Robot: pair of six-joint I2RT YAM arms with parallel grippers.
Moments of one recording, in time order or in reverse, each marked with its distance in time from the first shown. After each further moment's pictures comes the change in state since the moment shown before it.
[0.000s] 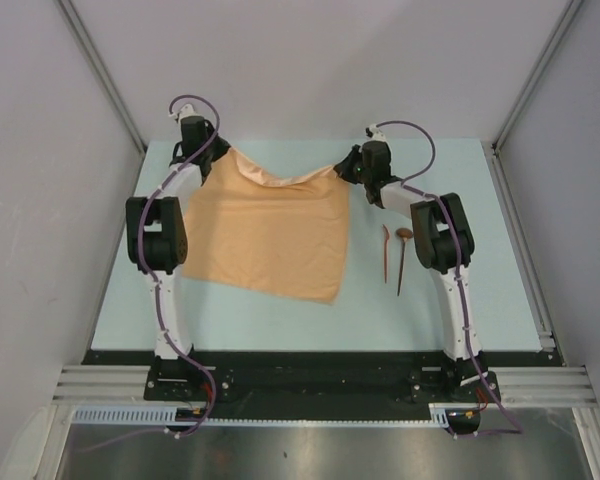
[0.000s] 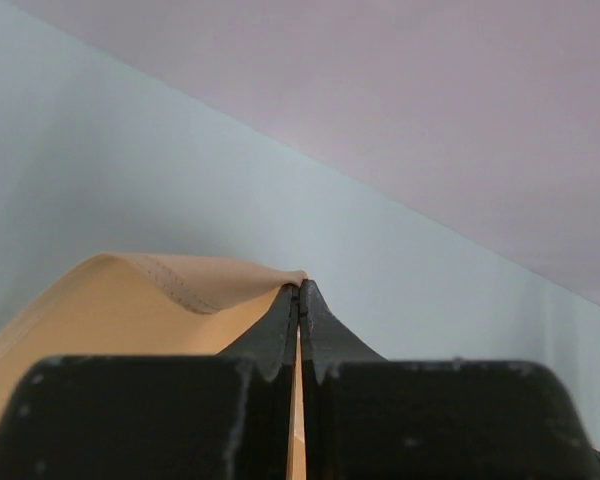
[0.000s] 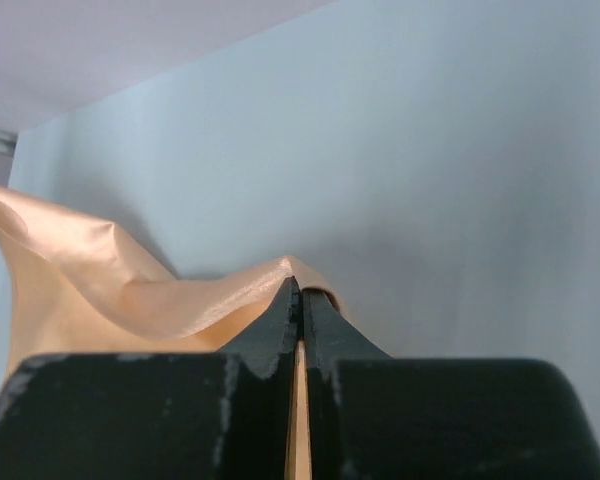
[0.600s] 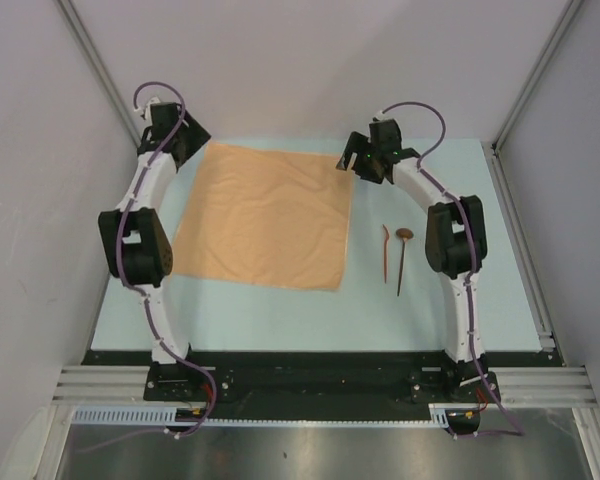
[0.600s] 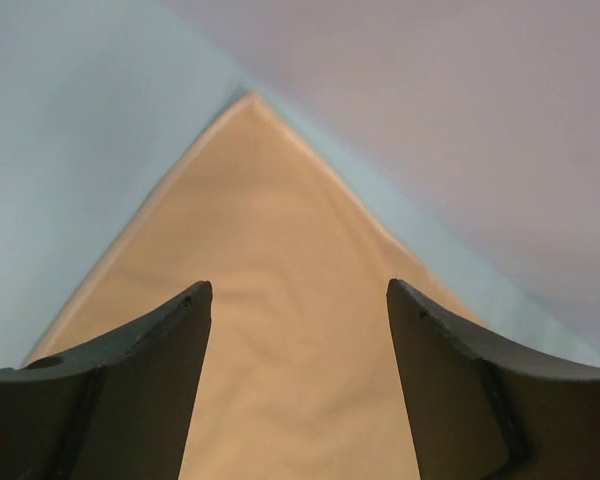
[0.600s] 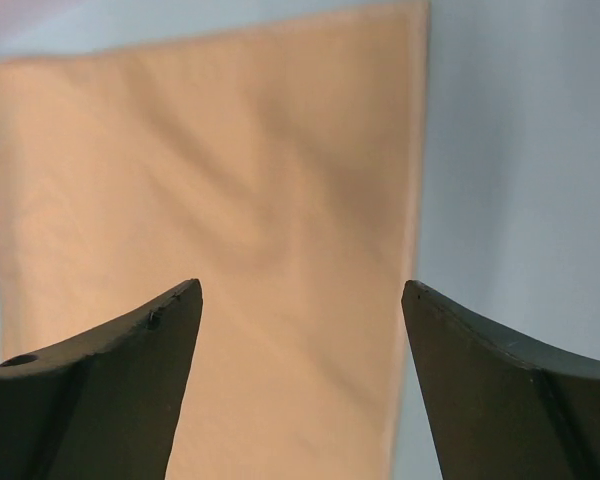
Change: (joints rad) left arm 0.079 -0.047 0.211 -0.365 -0.055 -0.048; right arm -0.030 -0.029 0.299 -0.602 -0.004 -0.022
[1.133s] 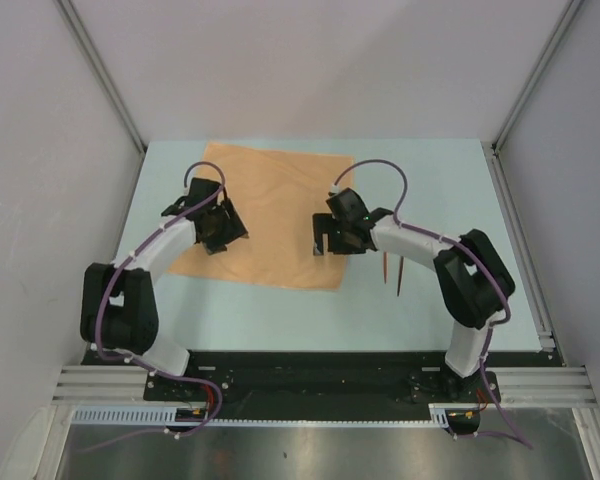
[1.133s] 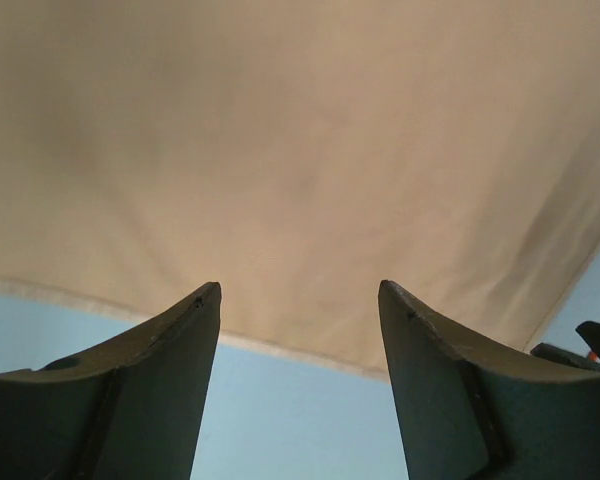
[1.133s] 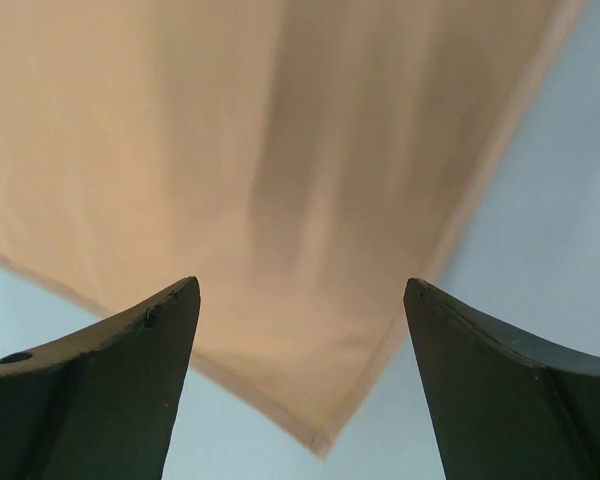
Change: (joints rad) left arm -0.238 -0.606 -0.923 -0.187 0.077 -0.019; right arm 0.348 -0.453 -0.697 -0.079 0.160 -0.091
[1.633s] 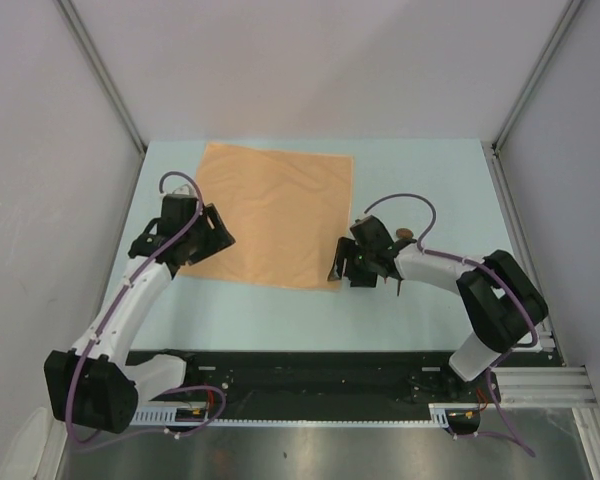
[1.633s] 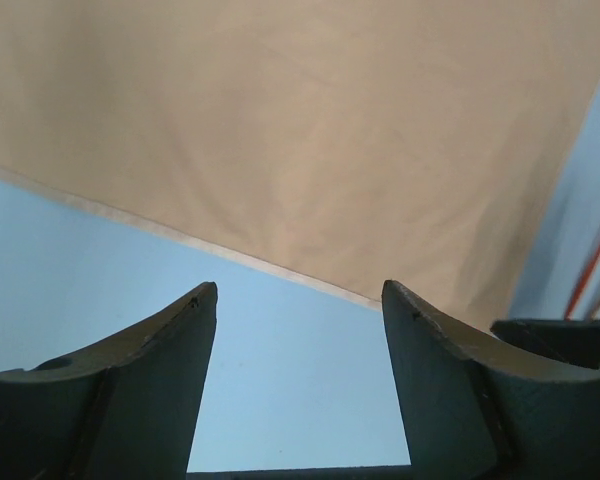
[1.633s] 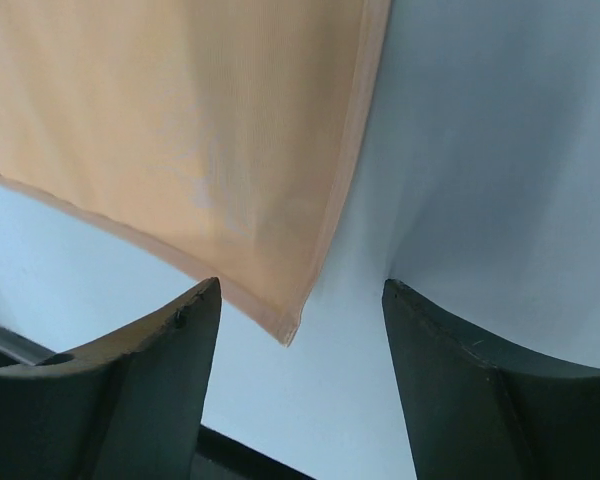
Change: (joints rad) left arm 0.000 -0.451 -0.132 -0.119 -0.022 0.068; right arm -0.039 -0.250 -0.422 0.133 -0.143 0.248
